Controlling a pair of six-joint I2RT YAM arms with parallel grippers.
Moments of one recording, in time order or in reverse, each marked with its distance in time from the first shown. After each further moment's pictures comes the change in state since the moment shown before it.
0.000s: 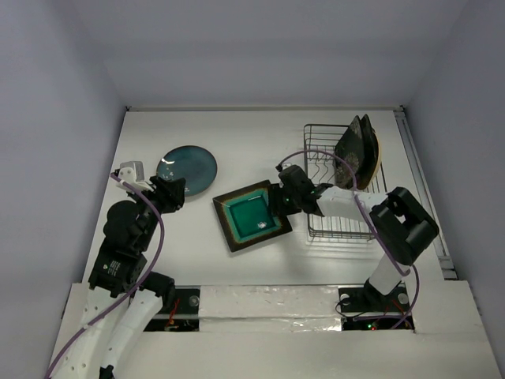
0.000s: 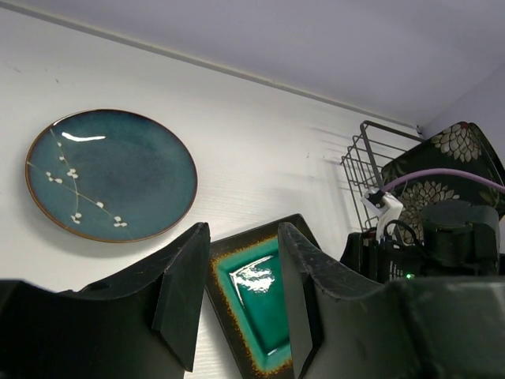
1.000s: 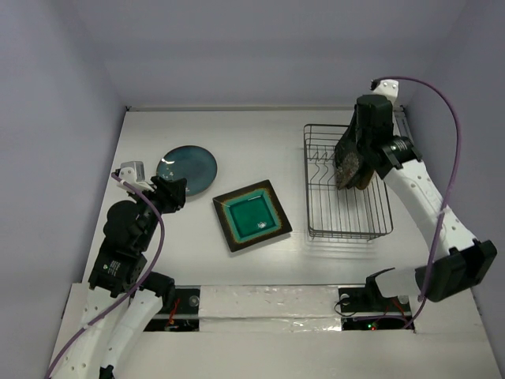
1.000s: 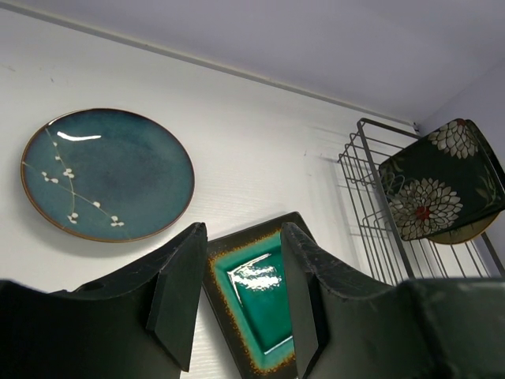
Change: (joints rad) left arm 0.000 0.000 0.000 0.000 0.013 0.000; right arm -0.358 -0.386 0.479 -0.403 0.594 -0.179
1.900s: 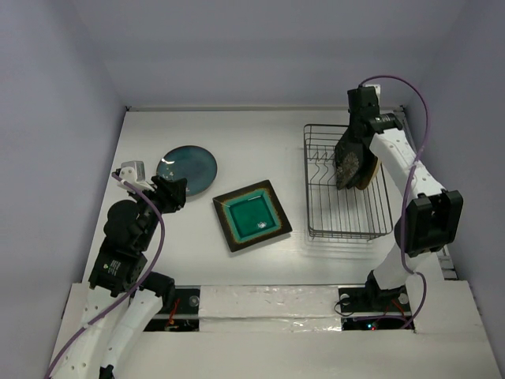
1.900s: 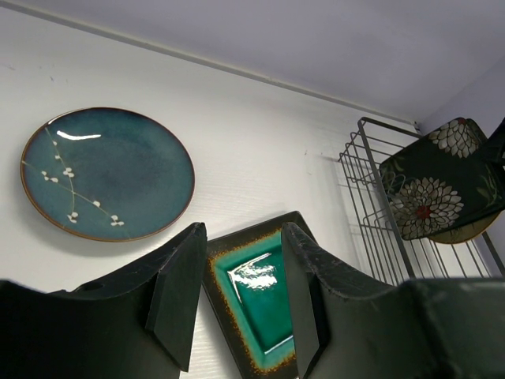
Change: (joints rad) left arm 0.000 0.004 0.000 0.000 0.001 0.000; right arm -0.141 0.367 0.200 -0.193 -0.060 -0.132
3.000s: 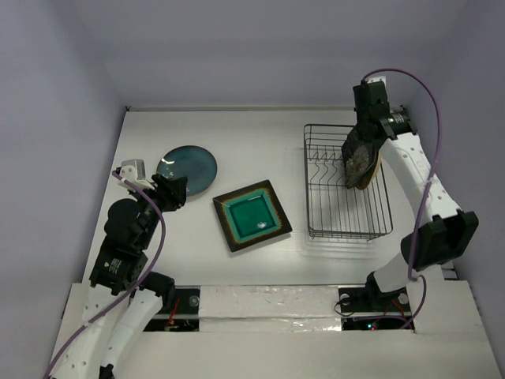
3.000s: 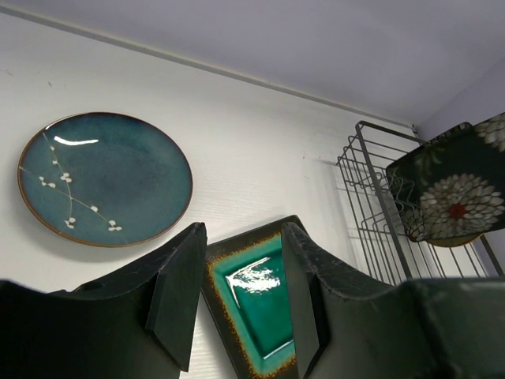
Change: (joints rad) left arm 0.000 0.012 0.000 0.022 0.001 0.000; right arm 0.037 -0.077 0.078 -0.160 0.087 -0.133
